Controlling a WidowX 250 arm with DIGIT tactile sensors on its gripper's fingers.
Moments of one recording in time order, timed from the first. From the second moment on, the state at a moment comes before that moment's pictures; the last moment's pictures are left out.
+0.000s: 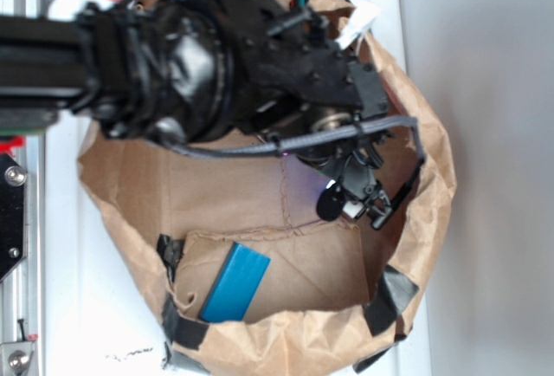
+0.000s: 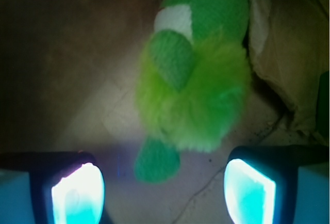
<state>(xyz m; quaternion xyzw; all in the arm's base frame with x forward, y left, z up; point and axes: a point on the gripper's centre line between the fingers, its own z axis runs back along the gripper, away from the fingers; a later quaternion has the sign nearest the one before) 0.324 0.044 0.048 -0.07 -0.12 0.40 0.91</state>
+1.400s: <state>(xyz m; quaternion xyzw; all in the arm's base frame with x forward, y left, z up) 0.337 0.080 0.035 0.01 -0.15 0.48 0.87</state>
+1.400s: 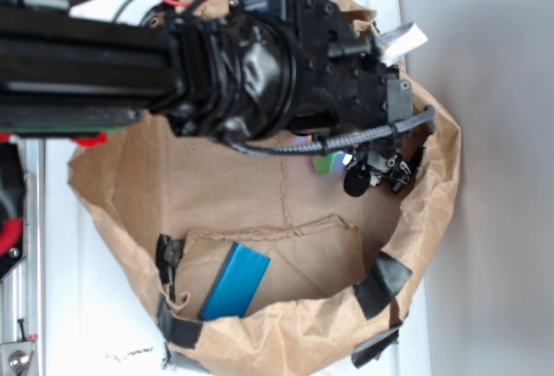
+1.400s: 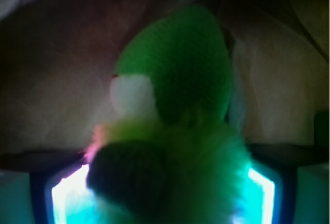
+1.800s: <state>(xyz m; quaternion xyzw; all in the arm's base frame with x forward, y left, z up) 0.339 0.071 0.033 0.00 -0.13 0.42 0.90</state>
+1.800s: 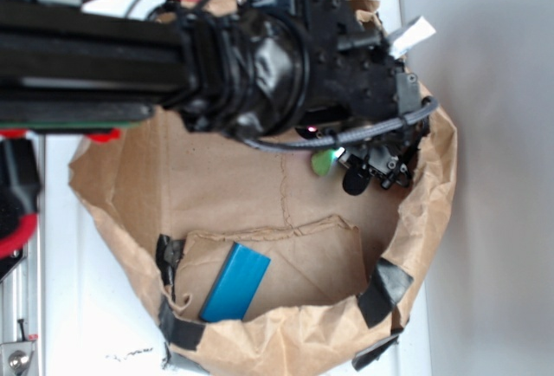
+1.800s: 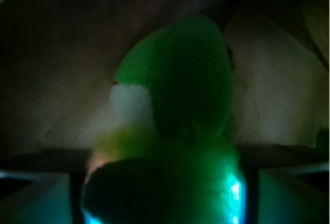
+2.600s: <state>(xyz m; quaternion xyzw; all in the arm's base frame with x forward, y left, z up) 0.328 0.039 0.068 -0.07 -0.07 0.17 0.98</state>
